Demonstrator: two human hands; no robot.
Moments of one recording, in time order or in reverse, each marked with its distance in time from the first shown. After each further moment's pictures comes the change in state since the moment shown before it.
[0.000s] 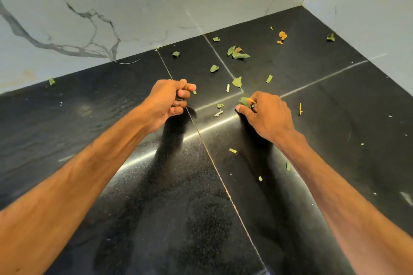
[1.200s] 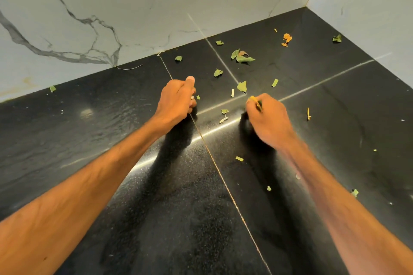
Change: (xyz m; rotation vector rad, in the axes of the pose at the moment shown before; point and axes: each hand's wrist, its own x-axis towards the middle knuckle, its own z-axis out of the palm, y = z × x) left_hand 0.034 -0.014 0.010 0.412 0.178 0.305; right_hand 0.004 -0.012 0.010 0.294 0.016 0.054
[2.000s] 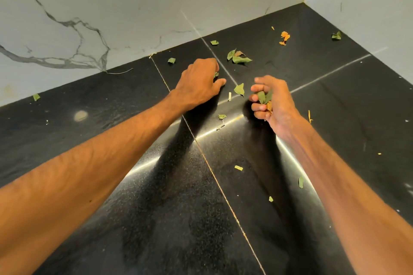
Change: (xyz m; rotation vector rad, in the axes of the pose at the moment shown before) left_hand 0.078 0.021 0.044 0.772 -0.062 0.456; right_hand 0.046 -0.001 -0.016 1.070 -0.173 0.490
